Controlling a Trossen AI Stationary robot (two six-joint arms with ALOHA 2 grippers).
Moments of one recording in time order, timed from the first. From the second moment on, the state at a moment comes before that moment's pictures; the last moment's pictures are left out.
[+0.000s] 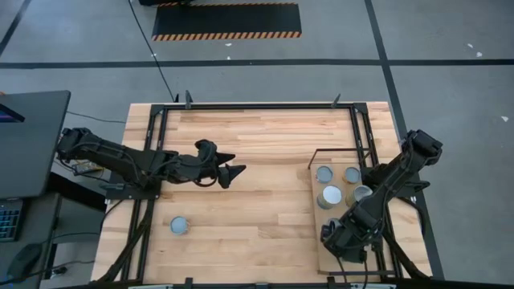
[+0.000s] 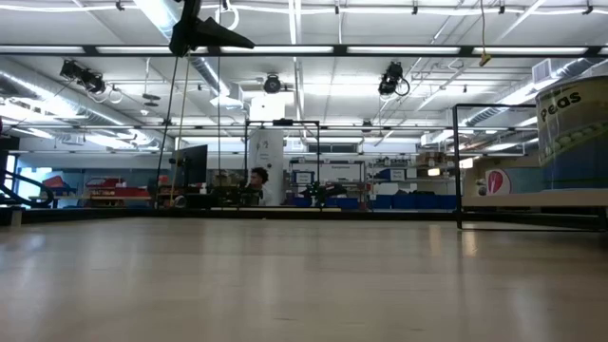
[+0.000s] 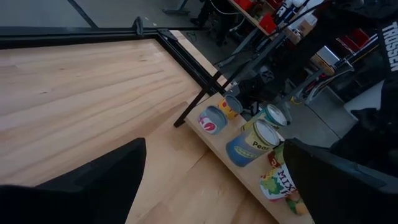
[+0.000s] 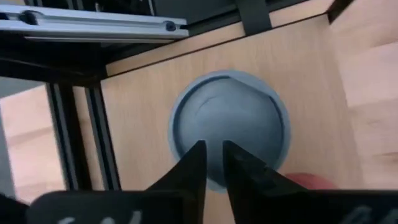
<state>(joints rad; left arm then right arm) -0.24 1.18 0.89 -0.06 -0.58 -0.87 0.78 1.57 1.12 -0.96 -0.39 -0.49</state>
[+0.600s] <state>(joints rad) -0.24 1.18 0.89 -0.06 -0.58 -0.87 0.80 1.57 1.10 -0.76 -0.27 -0.47</state>
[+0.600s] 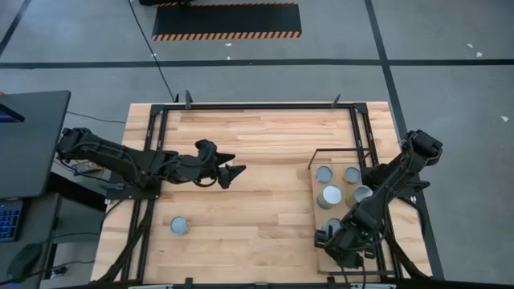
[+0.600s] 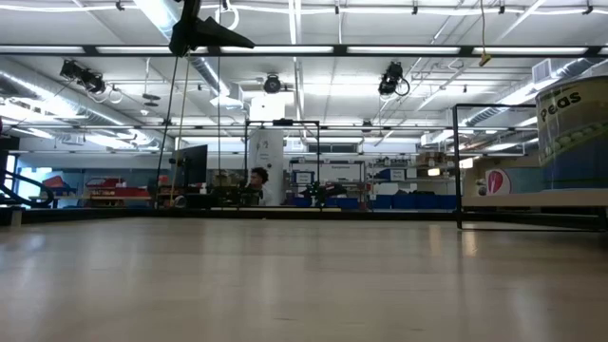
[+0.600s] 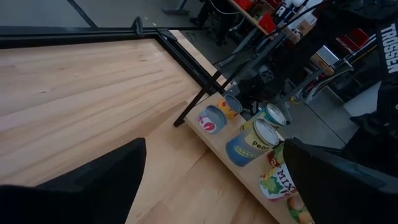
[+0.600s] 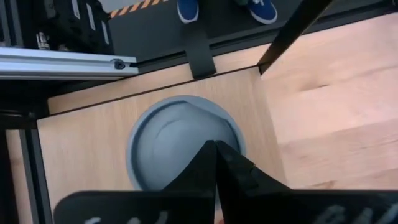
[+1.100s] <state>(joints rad) -0.24 1.18 0.89 -0.06 -0.58 -0.87 0.83 1.57 1.07 -0.74 -0.31 -0.42</state>
